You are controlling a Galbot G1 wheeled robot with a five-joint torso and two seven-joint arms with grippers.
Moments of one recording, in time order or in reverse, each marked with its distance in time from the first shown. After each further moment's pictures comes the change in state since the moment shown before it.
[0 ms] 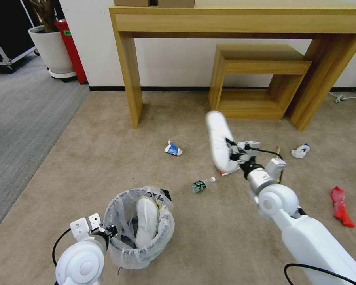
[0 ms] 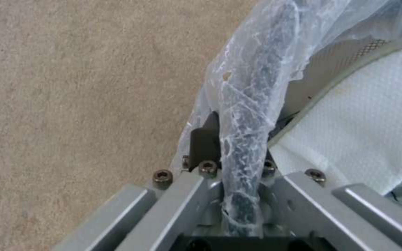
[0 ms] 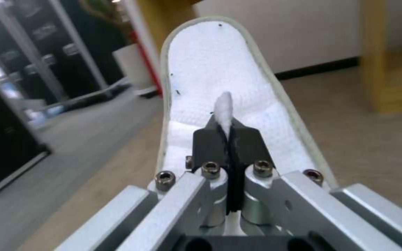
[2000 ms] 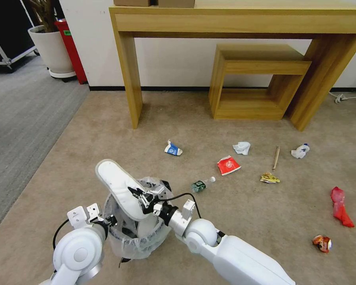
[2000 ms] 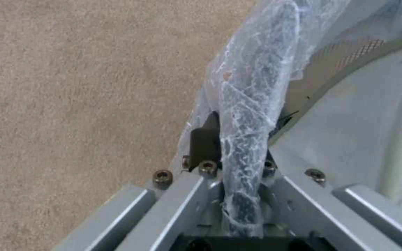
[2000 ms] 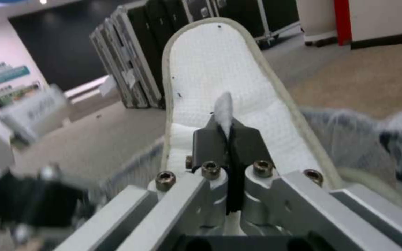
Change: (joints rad) left arm -0.088 0.050 -0.013 -0.030 -0.161 0.002 -0.105; right arm 0.133 0.219 -0.580 -0.329 -0.189 0.307 -0.308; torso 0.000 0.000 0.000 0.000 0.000
